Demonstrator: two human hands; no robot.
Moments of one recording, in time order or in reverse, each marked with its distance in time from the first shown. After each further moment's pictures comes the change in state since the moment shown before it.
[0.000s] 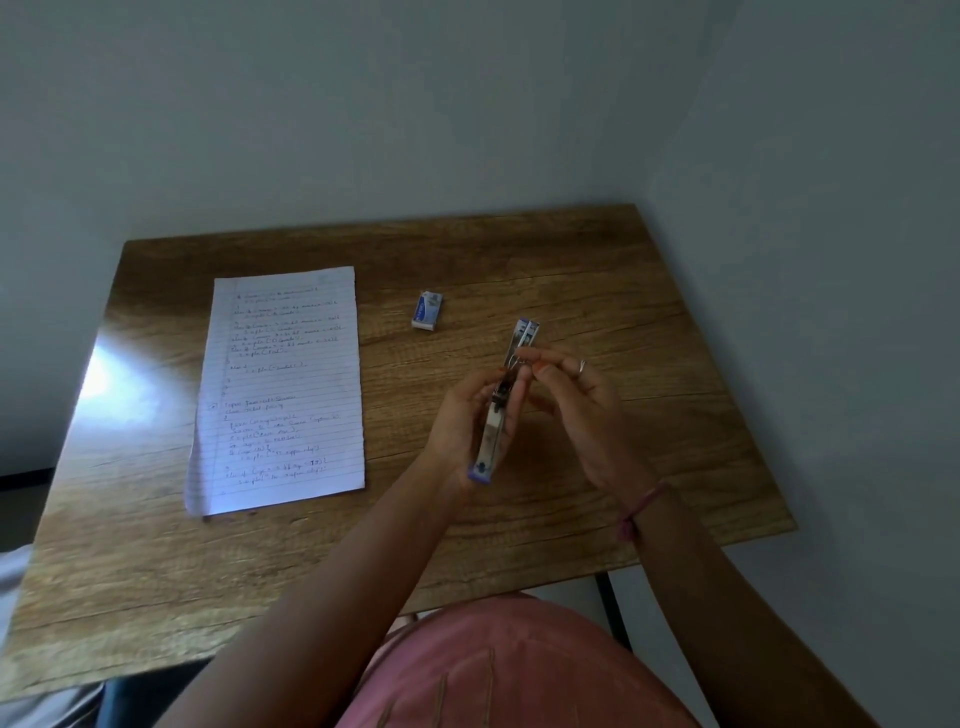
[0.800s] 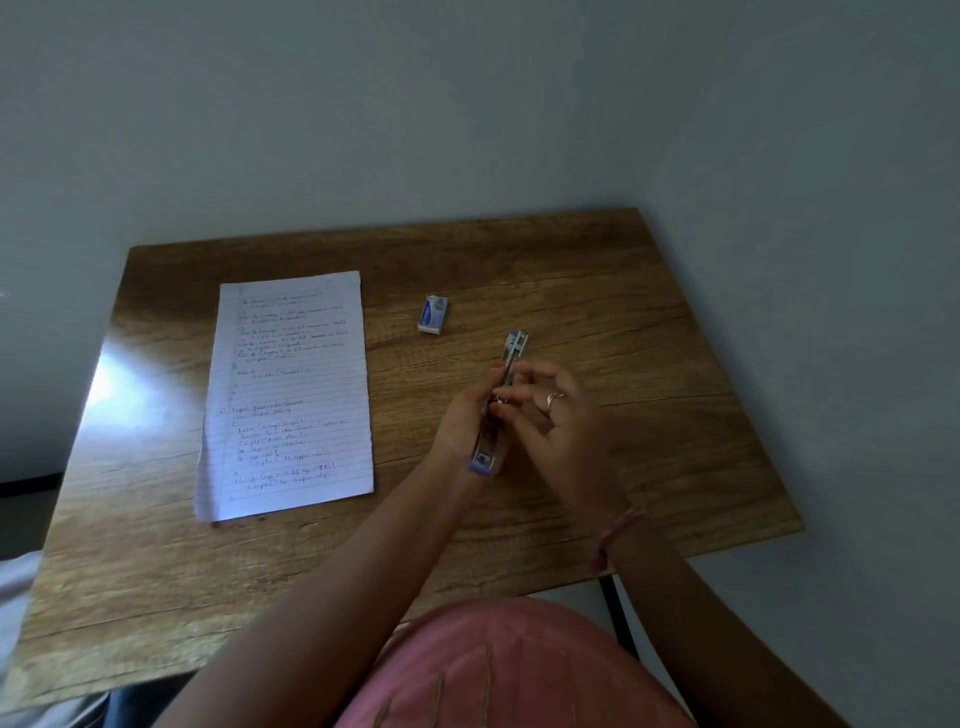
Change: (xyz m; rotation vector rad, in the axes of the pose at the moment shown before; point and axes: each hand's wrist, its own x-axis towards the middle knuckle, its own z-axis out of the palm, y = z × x) left_hand 0.003 0.002 -0.005 0.089 0.125 0.114; right_hand -0.014 0.016 0.024 -0.721 0.109 -0.519
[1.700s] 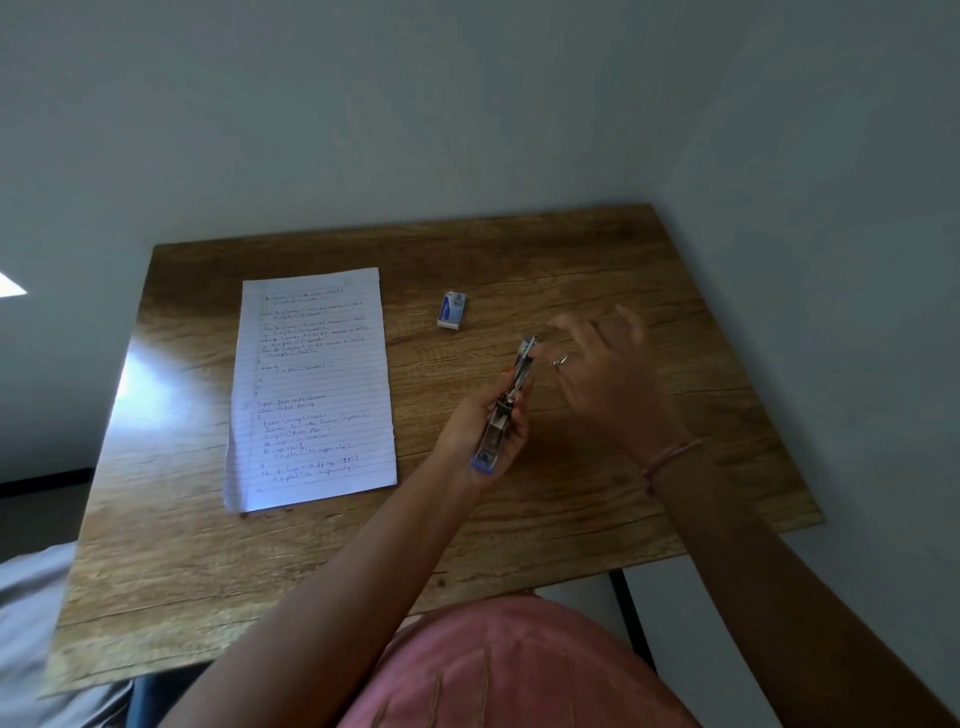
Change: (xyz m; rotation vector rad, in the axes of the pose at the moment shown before) left_hand -0.008 0.012 -0.015 0.017 -0.004 -0.088; right_hand 0.046 0.018 -0.028 -0.838 -0.219 -0.379
